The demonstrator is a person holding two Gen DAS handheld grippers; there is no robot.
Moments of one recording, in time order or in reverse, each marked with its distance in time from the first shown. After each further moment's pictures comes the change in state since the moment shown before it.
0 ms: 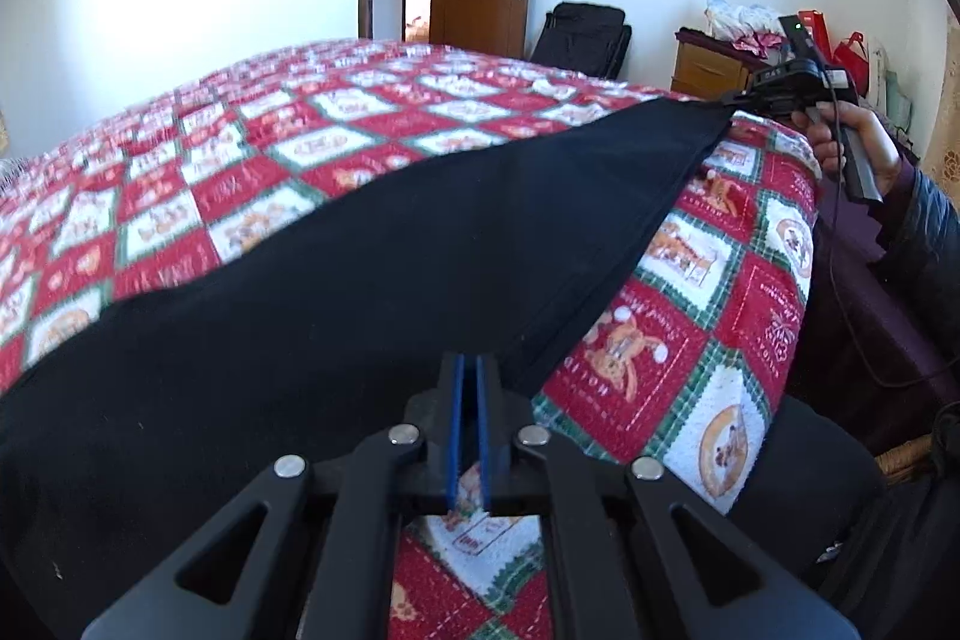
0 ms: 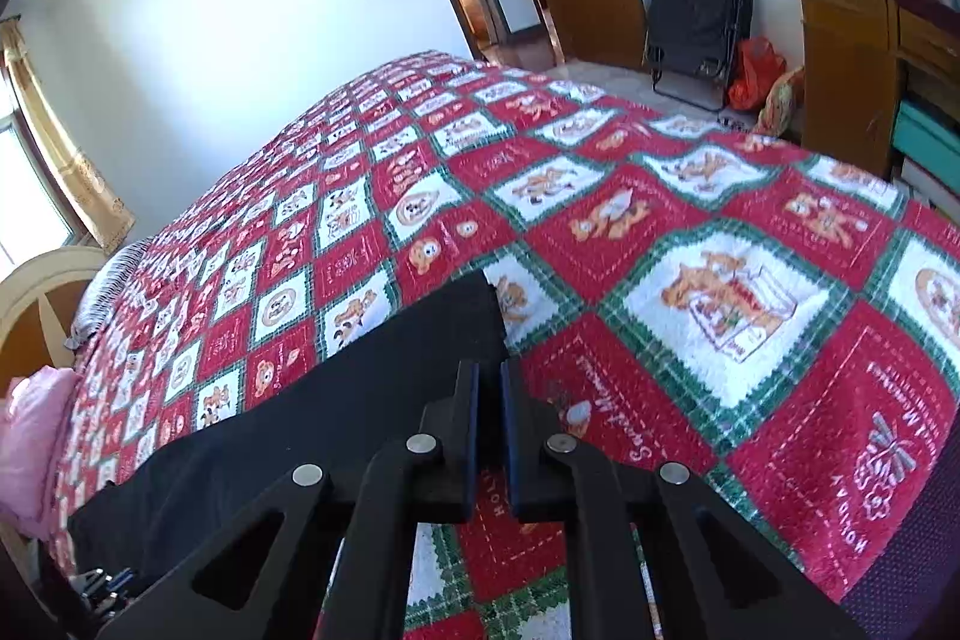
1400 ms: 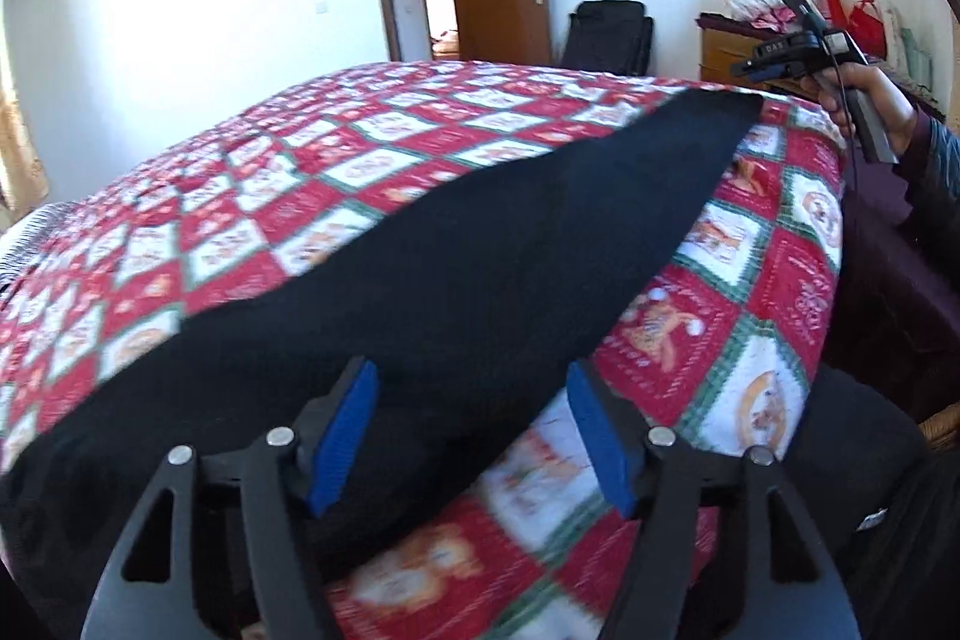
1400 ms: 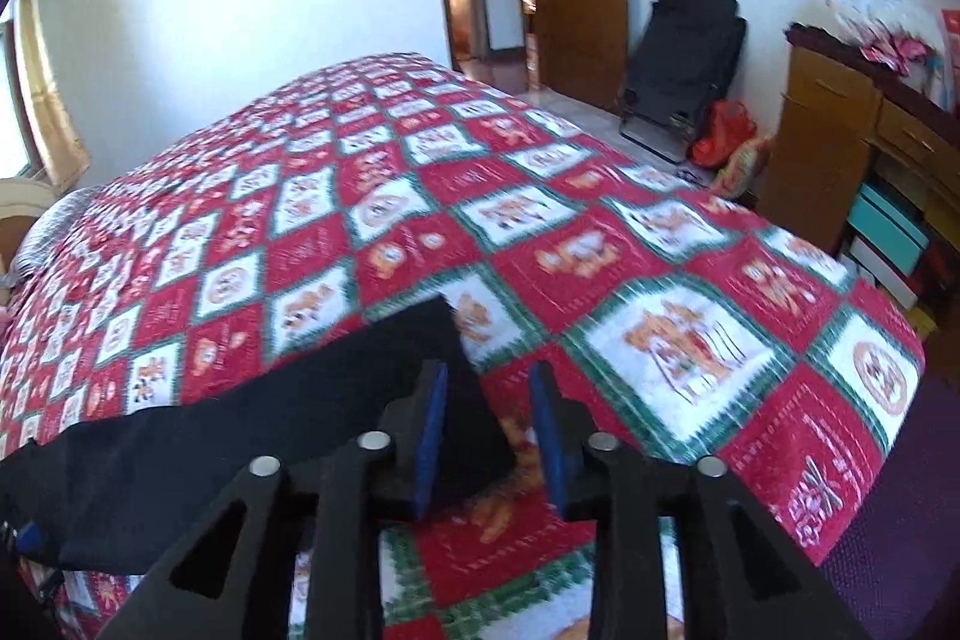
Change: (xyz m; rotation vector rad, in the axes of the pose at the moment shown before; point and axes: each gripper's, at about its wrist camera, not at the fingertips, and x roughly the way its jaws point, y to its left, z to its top) left arm -0.024 0.009 -0.007 0.068 -0.026 0.159; right arm -0.003 0.031 0.004 -0.204 -0.049 -0.167
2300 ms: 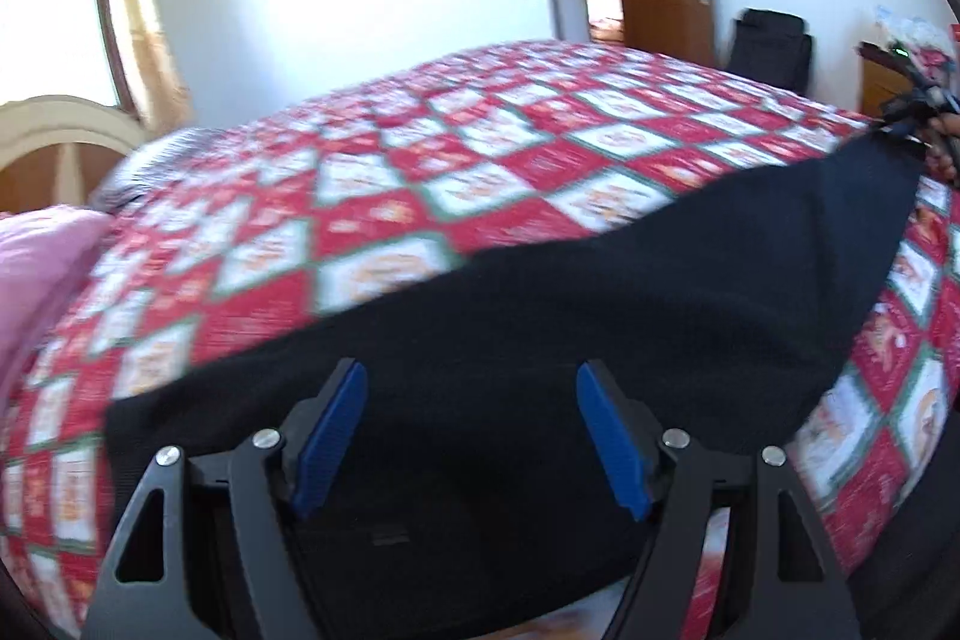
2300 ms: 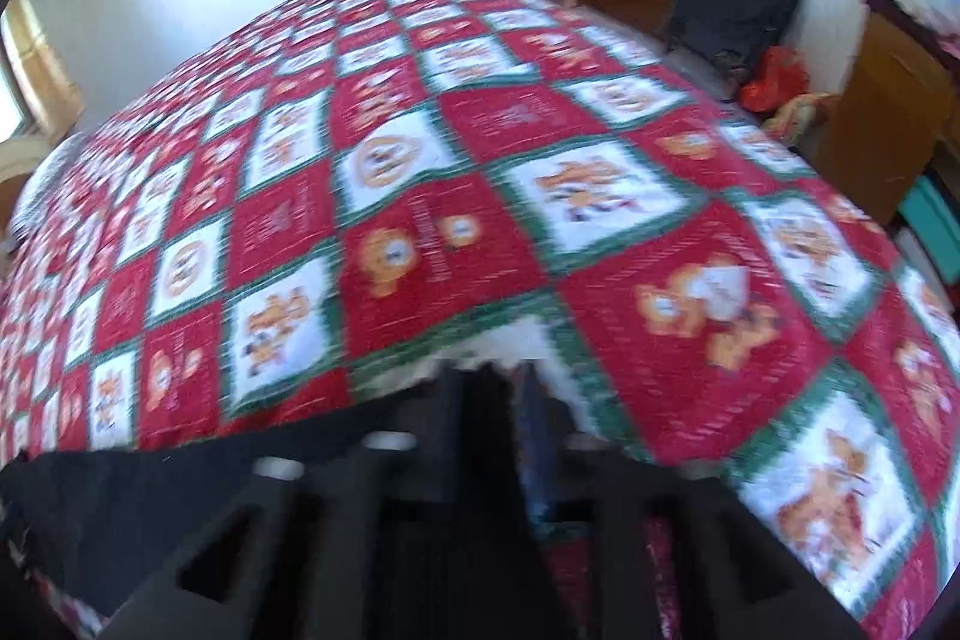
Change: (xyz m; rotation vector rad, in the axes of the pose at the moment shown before) left arm -0.020 0.110 -0.029 -0.199 0.043 0.360; right arm 0.107 0.004 0.044 -0.008 0.211 0.001
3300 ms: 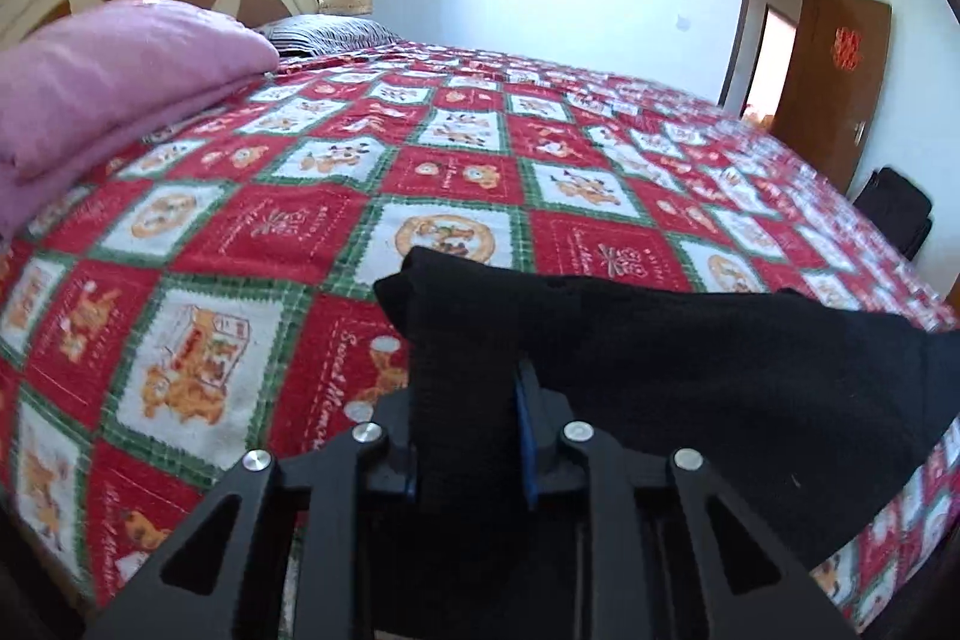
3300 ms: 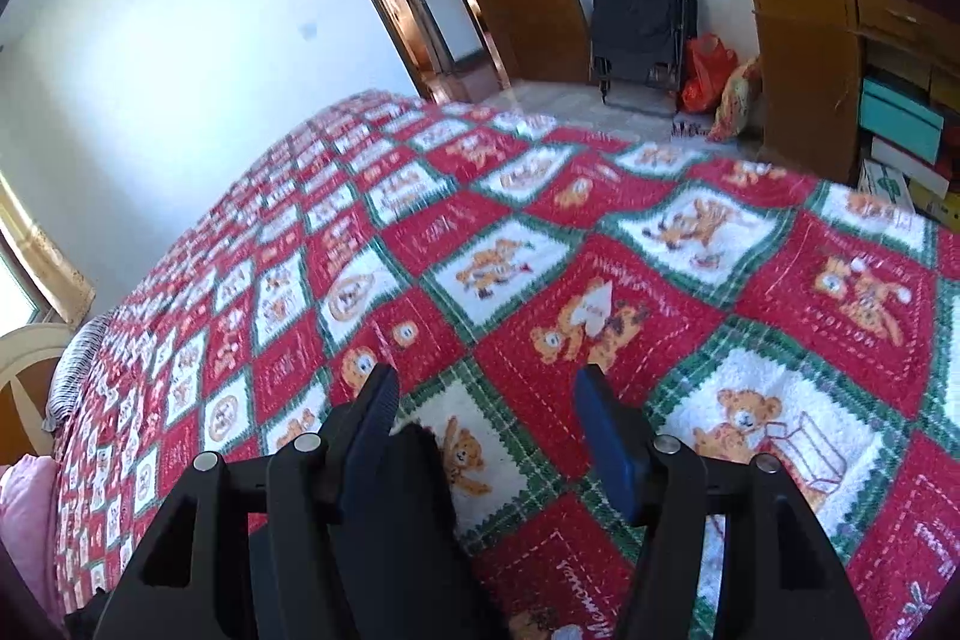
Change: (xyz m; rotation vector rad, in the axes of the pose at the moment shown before) left arm 0.014 0.171 -0.065 -0.449 0.031 0.087; right arm -0.049 -0.047 -0.020 0.296 -0.284 0.082
